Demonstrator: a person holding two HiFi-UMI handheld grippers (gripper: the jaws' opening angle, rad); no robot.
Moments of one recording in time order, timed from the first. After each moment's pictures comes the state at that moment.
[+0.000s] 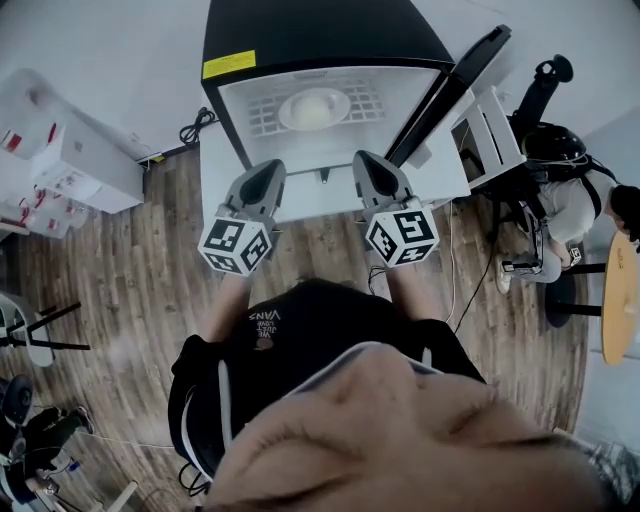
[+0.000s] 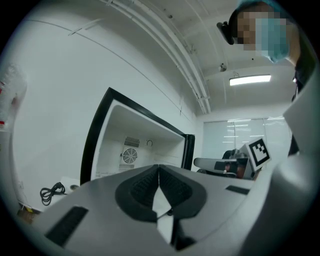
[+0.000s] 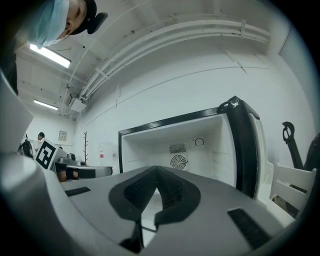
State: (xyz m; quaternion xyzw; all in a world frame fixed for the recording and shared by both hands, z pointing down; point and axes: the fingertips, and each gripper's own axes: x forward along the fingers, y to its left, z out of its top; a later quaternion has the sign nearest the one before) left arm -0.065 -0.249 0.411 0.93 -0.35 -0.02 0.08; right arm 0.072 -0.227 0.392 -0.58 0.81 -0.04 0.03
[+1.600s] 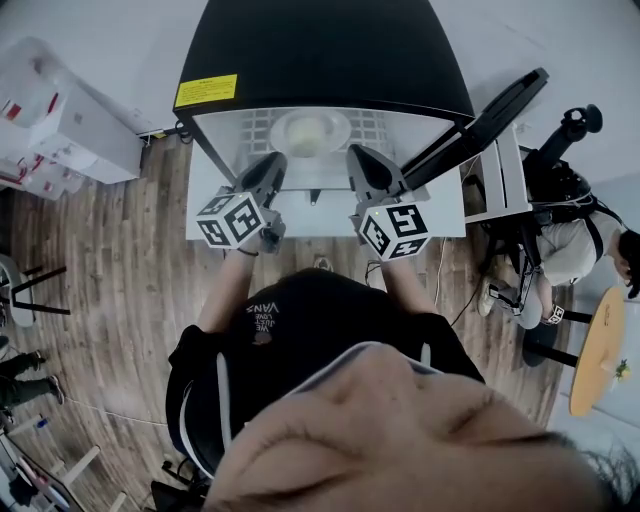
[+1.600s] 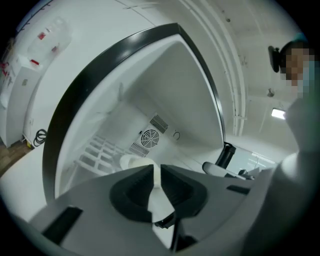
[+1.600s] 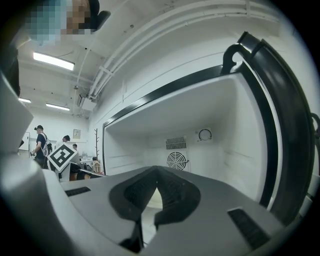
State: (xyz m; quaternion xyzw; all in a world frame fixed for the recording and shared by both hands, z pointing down) left arm -0.026 -0.349 0.469 0.86 -0.40 -0.07 0.31; right arm 0.102 -0.331 0.408 -0.51 0.86 -0.05 0.00
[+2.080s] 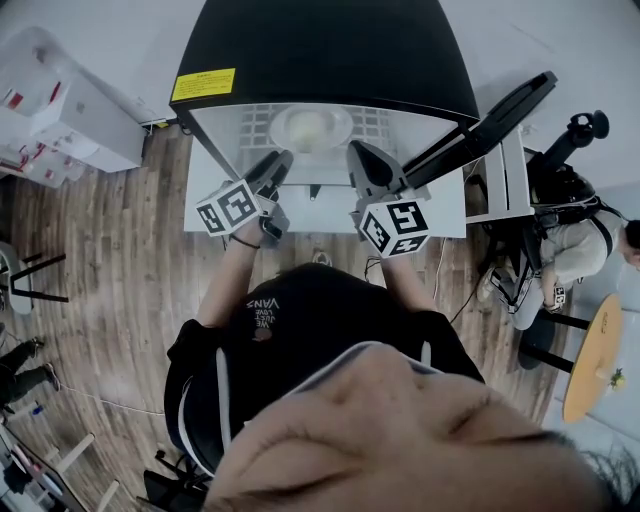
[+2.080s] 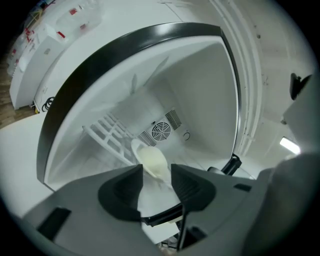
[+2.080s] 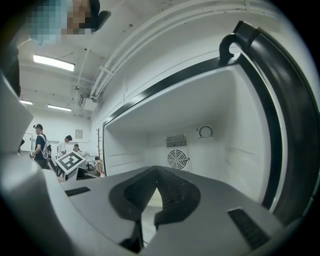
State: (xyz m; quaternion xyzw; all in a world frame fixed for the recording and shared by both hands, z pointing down) left arm -0.021 -0.356 0.498 0.81 -0.38 -0.12 0.42; right arm 0.103 -0.336 0.413 -0.50 0.87 -0.05 0.00
